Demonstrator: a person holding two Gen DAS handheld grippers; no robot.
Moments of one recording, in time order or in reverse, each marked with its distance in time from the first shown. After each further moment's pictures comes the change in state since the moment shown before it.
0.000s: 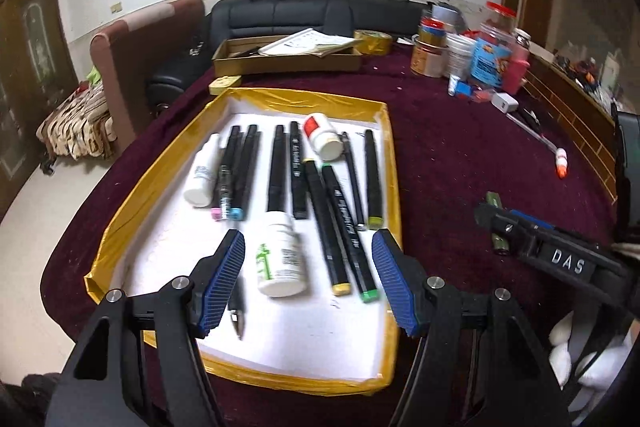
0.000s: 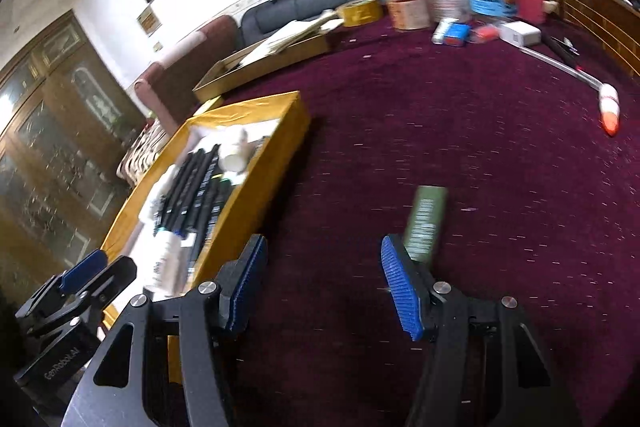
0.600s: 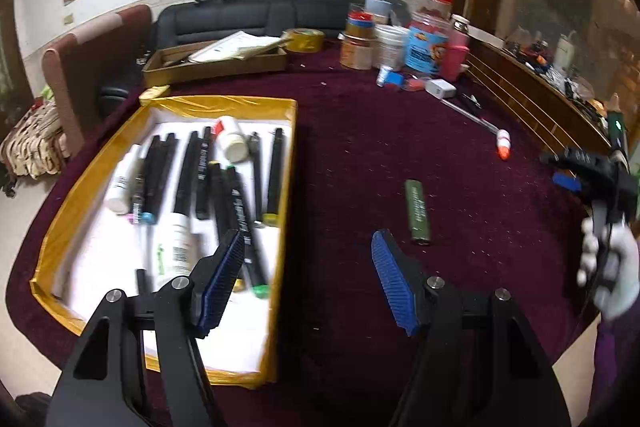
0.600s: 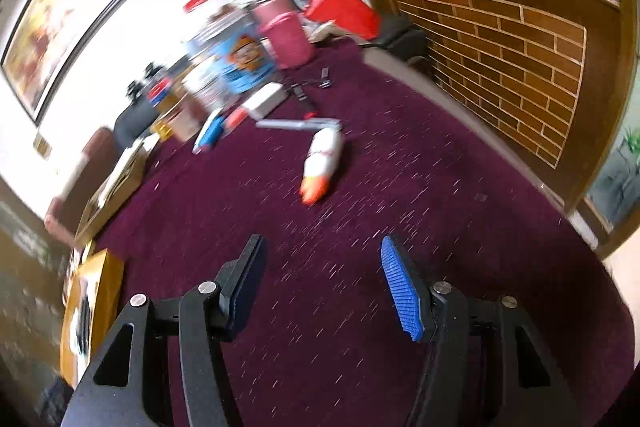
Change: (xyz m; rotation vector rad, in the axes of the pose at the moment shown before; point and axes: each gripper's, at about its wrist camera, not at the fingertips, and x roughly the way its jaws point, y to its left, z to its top) left arm -0.009 -0.061 -0.004 0.070 0.009 -0.170; right arm -0.105 -0.230 0.048 0.403 -0.179 -0.291
